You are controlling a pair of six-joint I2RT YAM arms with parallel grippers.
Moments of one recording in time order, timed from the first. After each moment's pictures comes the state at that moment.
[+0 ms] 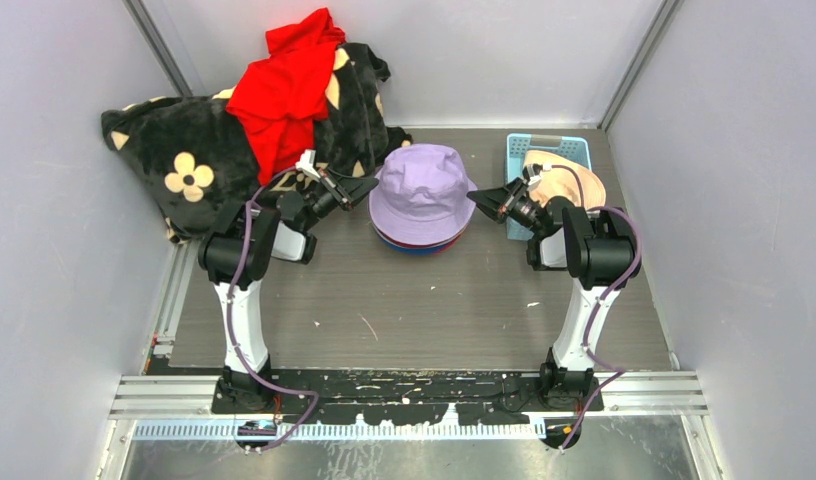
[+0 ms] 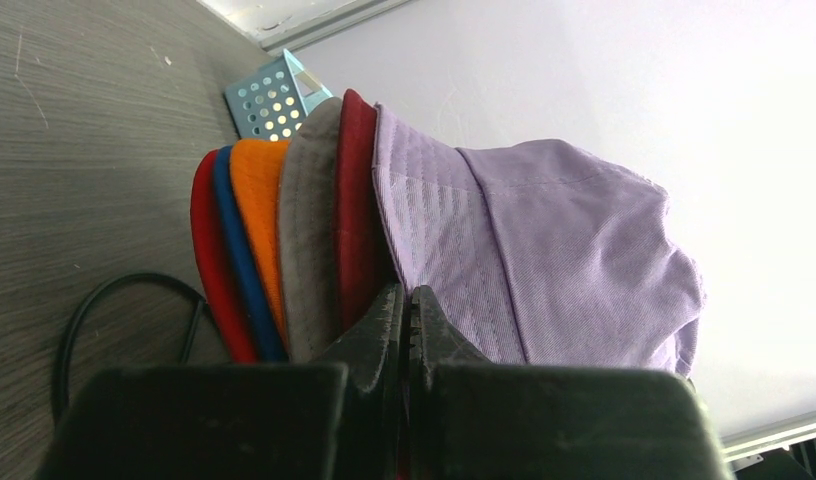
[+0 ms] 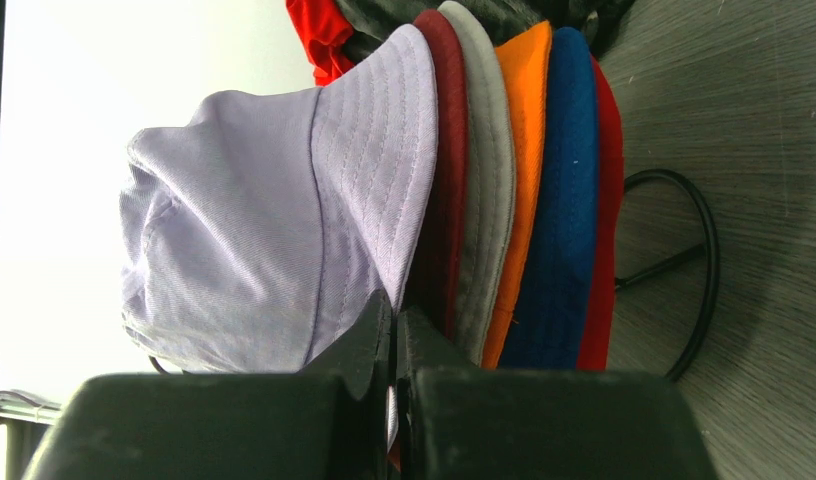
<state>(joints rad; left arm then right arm) -0.21 2.11 0.88 1.50 0.64 -1.40 -0.03 2.03 0.72 1.50 -0.93 1.50</state>
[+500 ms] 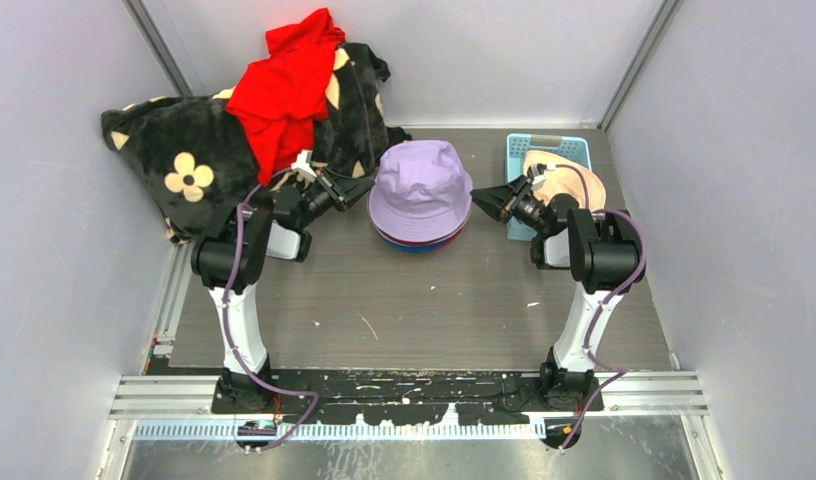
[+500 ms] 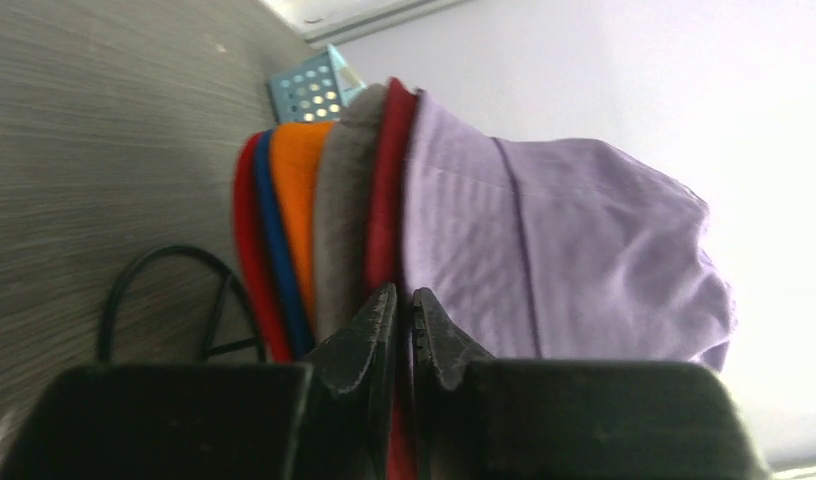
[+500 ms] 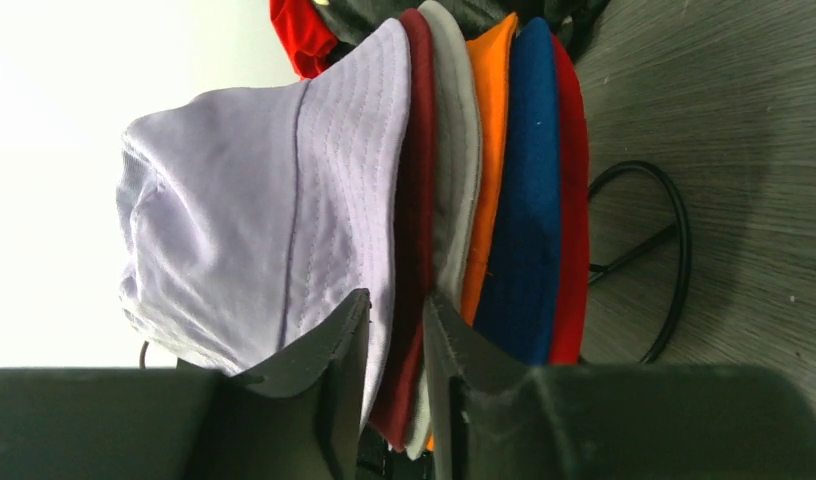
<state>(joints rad) -0.20 2.07 0.88 1.41 0.65 -1.38 -0.04 2.00 0.72 1.45 -0.93 1.49</state>
